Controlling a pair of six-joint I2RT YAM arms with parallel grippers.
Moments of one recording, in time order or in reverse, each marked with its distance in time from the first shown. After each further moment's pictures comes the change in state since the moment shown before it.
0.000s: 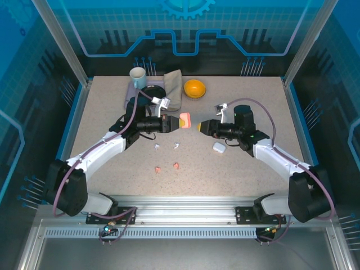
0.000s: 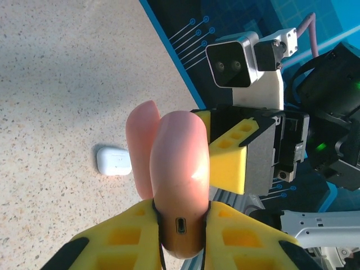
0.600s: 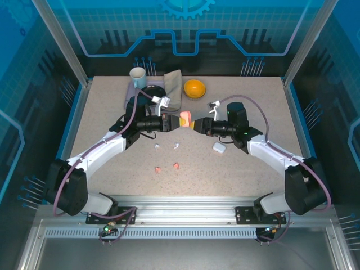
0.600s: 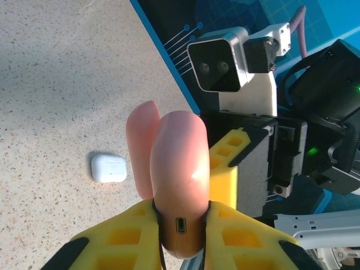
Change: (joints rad) left arm 0.000 0.006 0.000 0.036 0.007 -0.024; right arm 0.058 0.077 0.054 0.056 -0.002 0.028
